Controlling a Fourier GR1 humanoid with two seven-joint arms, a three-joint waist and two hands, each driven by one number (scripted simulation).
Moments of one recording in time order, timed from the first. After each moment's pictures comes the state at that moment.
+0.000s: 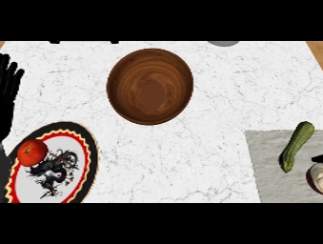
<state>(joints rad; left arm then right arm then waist) -0.25 0.33 0.22 -1.47 0.16 0.03 -0.03 0.18 -0.43 -0.21 -1.55 0.79 0.30 0.15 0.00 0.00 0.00</state>
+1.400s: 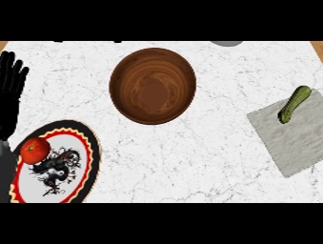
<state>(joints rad) -0.27 0.30 0.22 -1.48 0.13 0.02 -0.02 -0.42 -0.74 -0.25 -1.07 0.90 0.28 -0.29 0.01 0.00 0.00</state>
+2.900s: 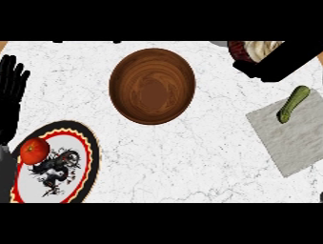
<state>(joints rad) -0.24 0.28 0.21 -1.52 0.12 0.02 0.01 -0.98 -0.29 -0.15 -1.52 0.41 0.69 0.46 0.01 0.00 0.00</state>
